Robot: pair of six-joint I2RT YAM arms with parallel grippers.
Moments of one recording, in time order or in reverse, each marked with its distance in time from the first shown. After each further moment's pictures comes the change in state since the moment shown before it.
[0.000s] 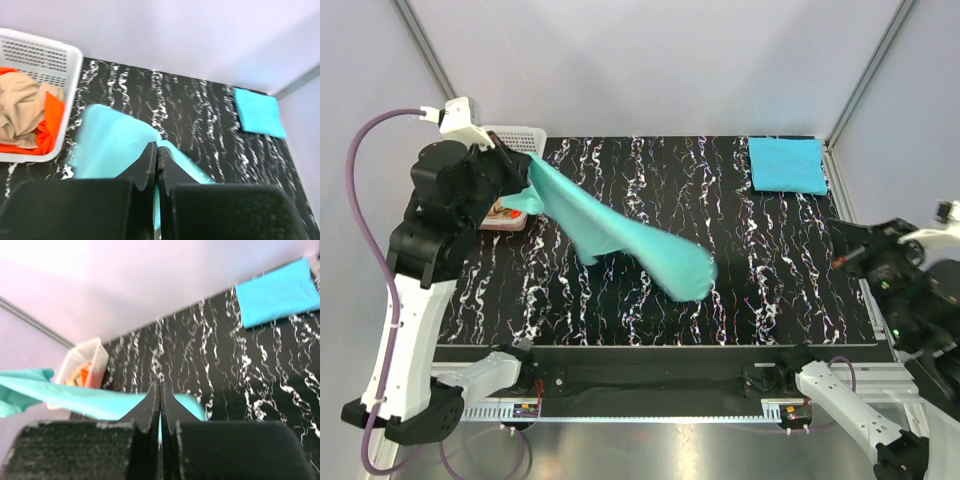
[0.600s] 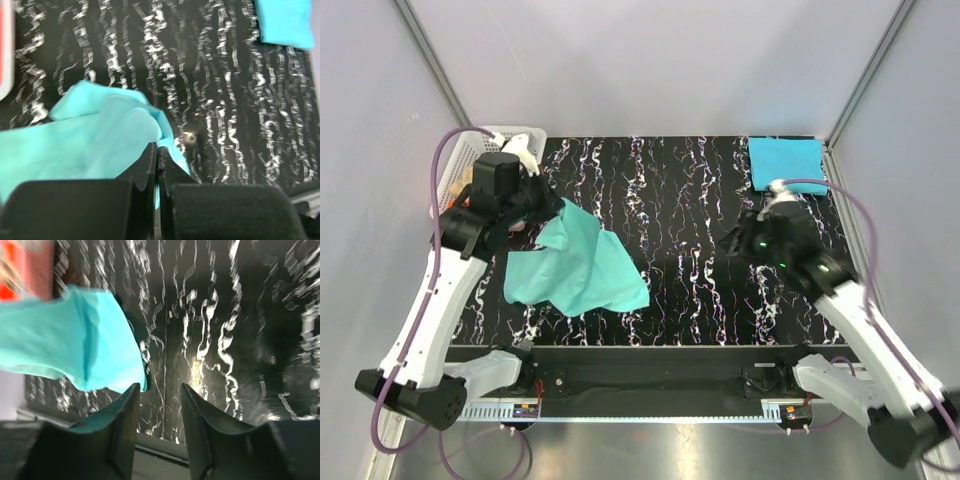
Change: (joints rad) left arm 0.000 0.045 -0.219 -0.081 0.221 -0.009; right arm 0.003 0.208 -0.494 0.257 -0.332 0.069
